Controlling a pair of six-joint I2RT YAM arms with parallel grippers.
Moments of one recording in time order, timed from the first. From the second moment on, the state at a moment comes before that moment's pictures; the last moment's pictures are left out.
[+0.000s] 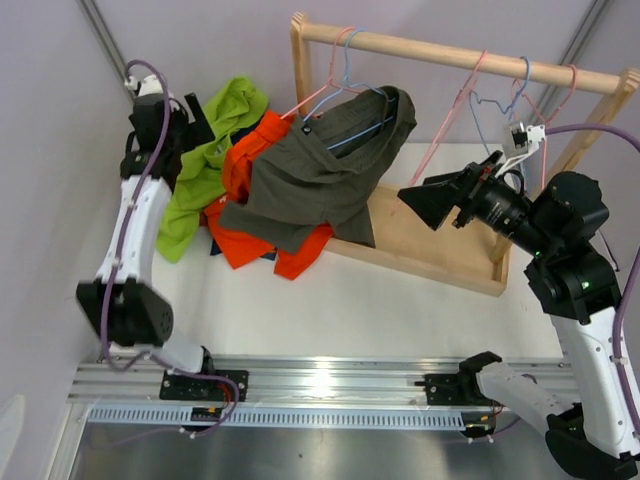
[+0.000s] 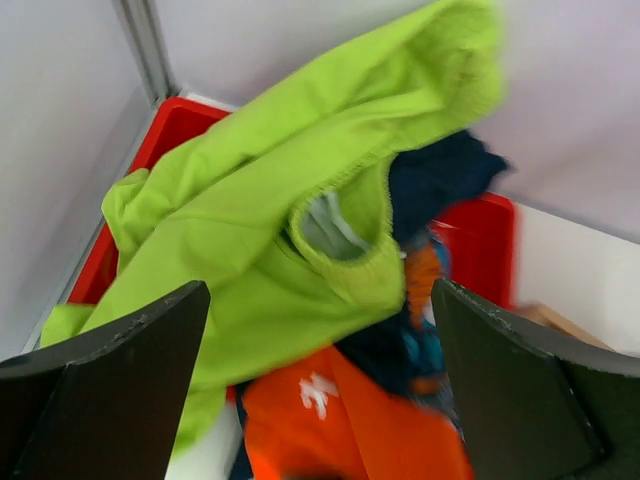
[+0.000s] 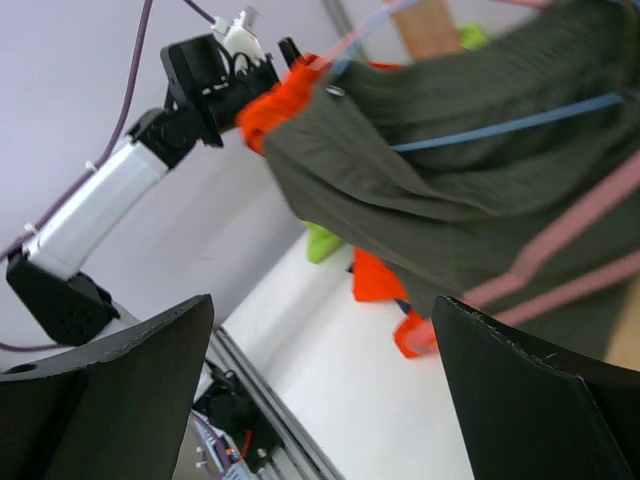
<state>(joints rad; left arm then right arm) 0.02 1.60 1.67 -0.42 -0.17 -0.25 0.37 0.93 1.48 -0.52 -0.46 0.51</state>
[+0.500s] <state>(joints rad) -0.07 0.92 1.02 -0.42 -0.05 -0.23 0.57 1.28 1.81 -0.40 -0.37 0.53</state>
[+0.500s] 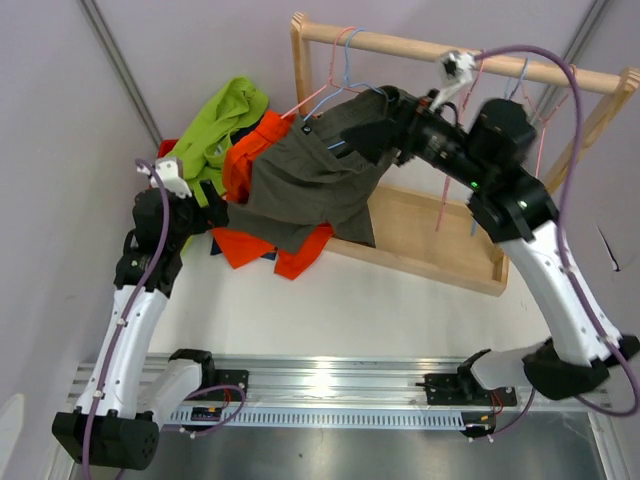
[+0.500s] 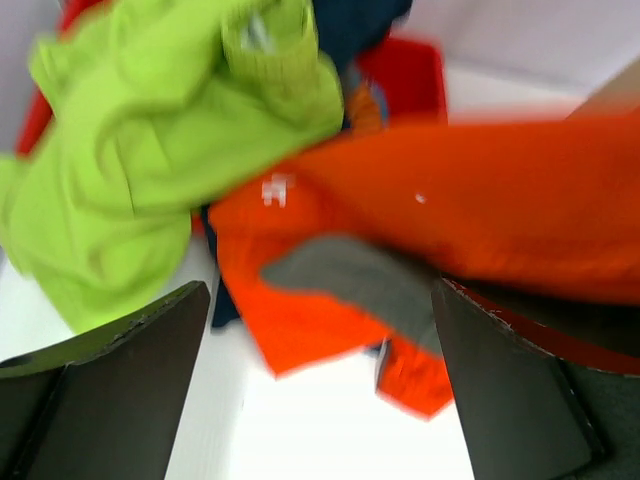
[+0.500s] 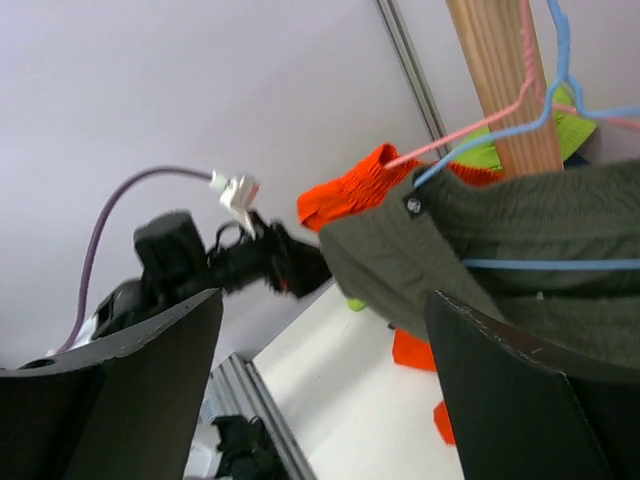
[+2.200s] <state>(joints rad) -0.11 0.80 0.86 -0.42 -0.03 -0.22 0.67 1.51 1.85 -0.30 0.04 0.51</state>
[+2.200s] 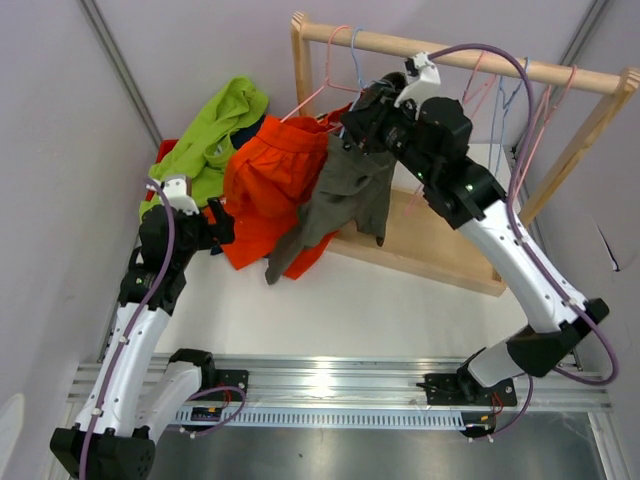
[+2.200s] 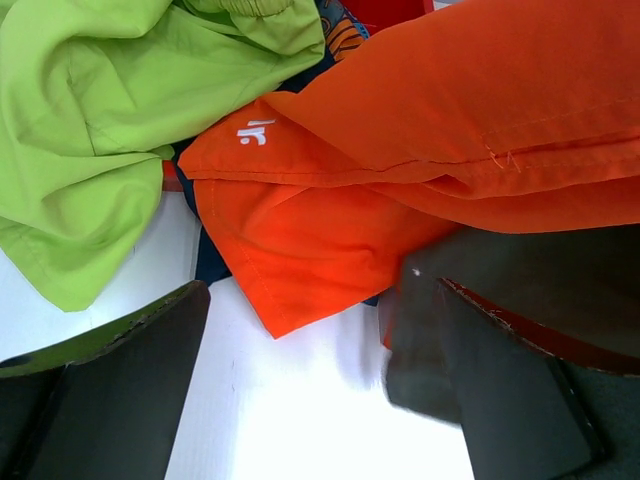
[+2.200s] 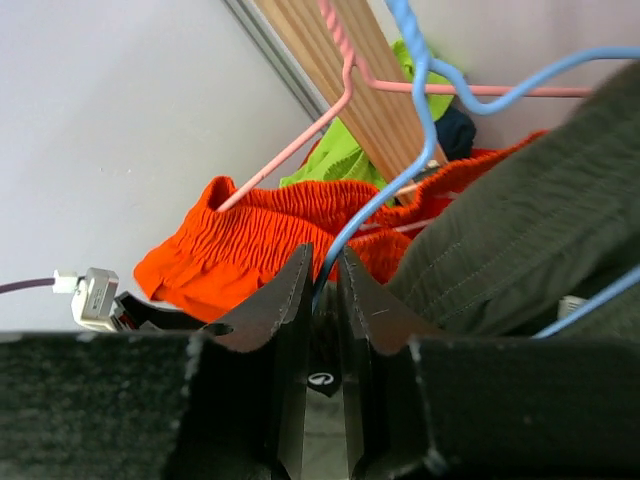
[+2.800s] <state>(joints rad) -0.65 0.83 1.27 -0.41 0.04 -0.17 0.66 1.23 1.73 -0.37 0.15 0.44</state>
